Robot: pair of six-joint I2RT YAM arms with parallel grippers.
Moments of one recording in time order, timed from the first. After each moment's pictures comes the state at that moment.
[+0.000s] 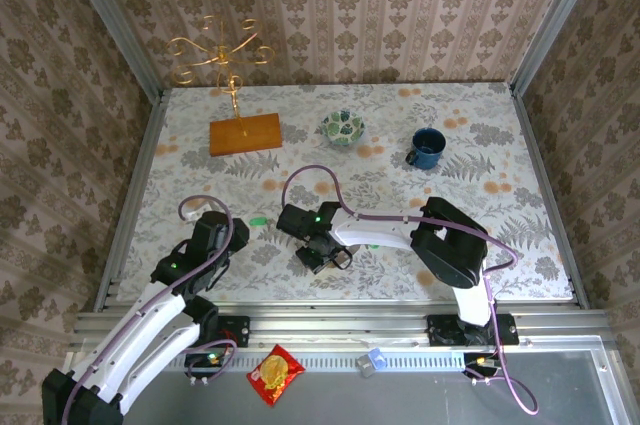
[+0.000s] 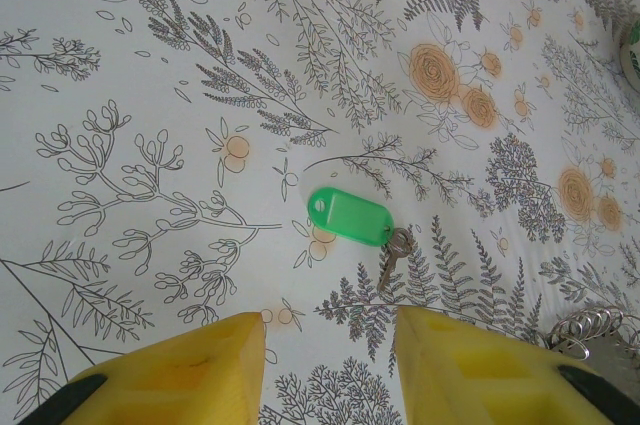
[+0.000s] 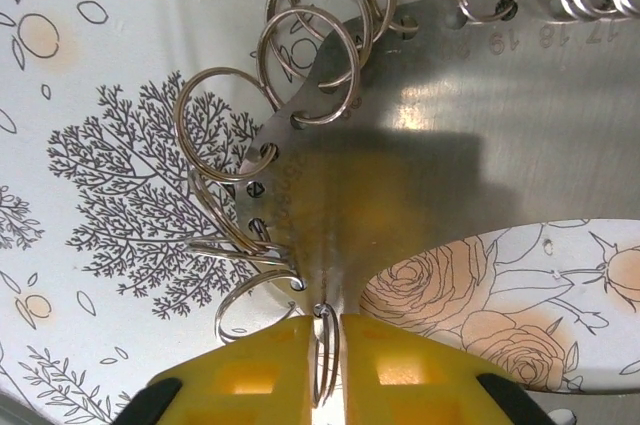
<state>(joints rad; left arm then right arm) -0.53 0.59 0.38 -0.56 -0.23 -0.93 1.07 1.96 1.35 -0.80 0.02 0.40</state>
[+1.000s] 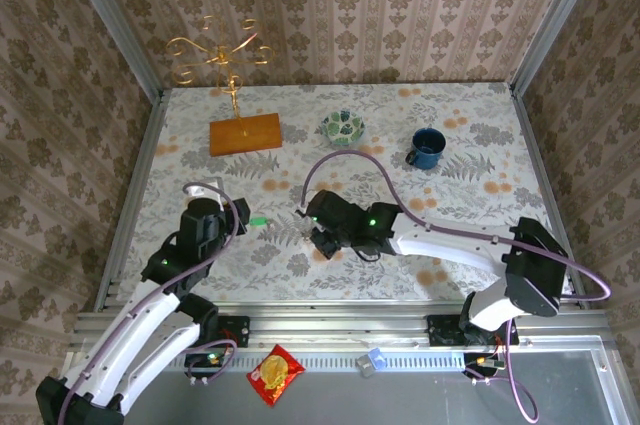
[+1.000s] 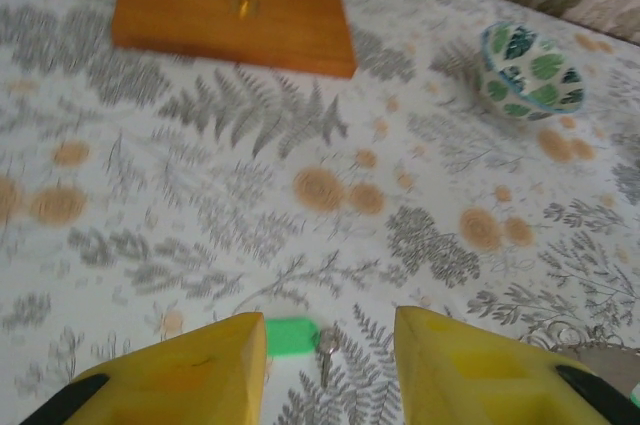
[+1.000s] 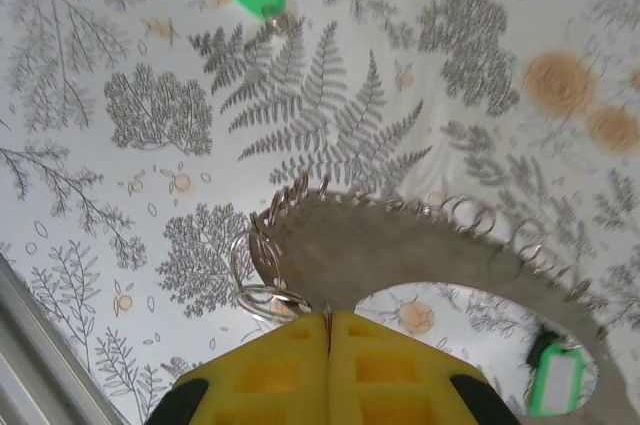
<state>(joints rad) -0.52 0.59 0.51 -0.42 -0.22 -0.48 1.04 1.50 1.10 -0.51 0.18 0.17</state>
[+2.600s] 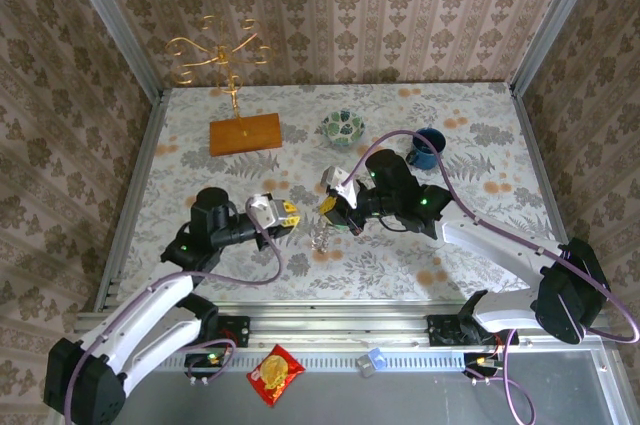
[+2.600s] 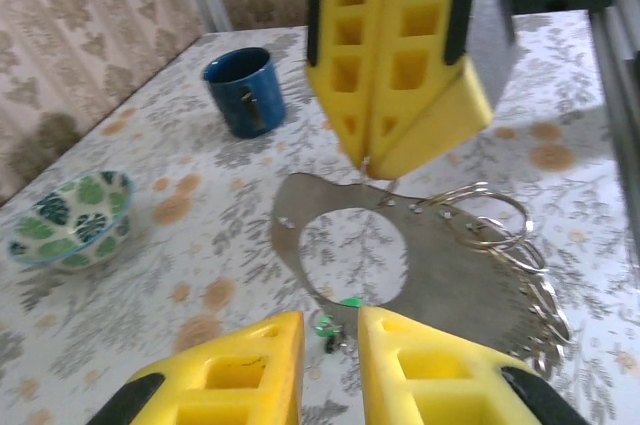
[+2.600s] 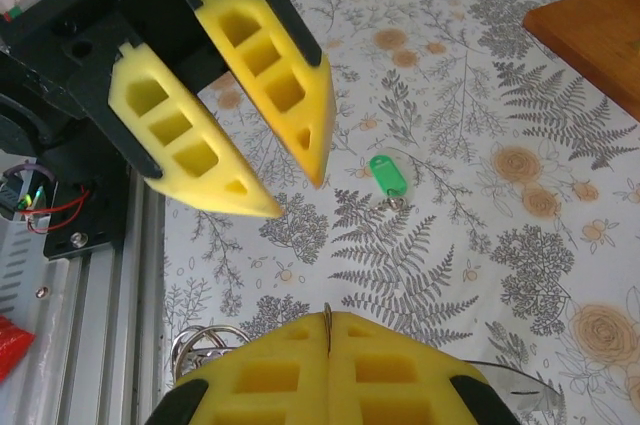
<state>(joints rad) -0.52 0.79 0.45 0.00 0.71 0.45 0.72 1.31 0.95 -0.22 -0.53 -0.25</state>
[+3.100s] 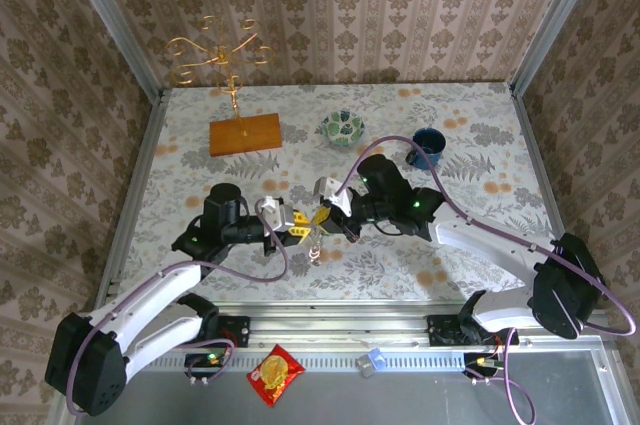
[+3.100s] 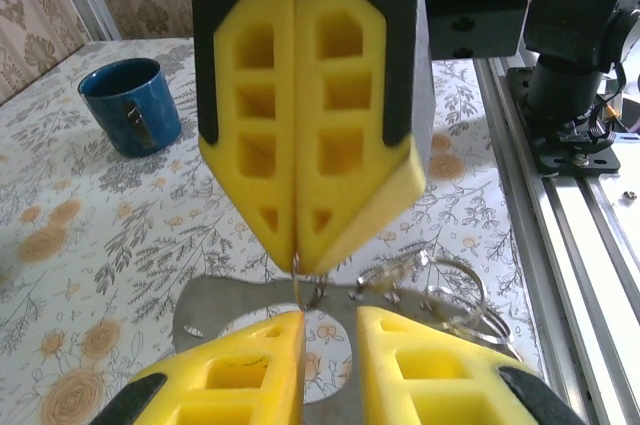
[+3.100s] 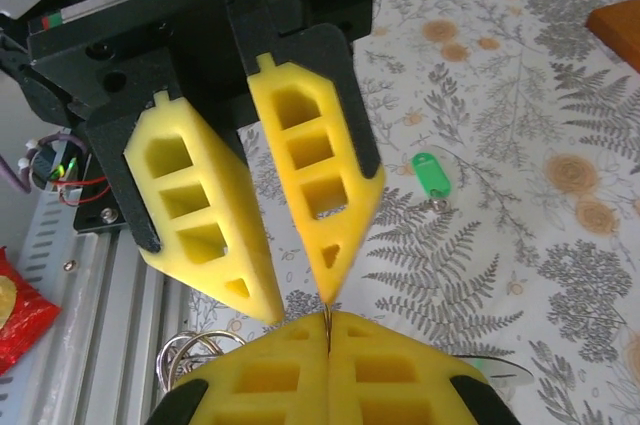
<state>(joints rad) -0.57 0.90 0.46 0.03 0.86 0.44 0.78 1.34 0.95 -0.23 -0.56 -0.29</state>
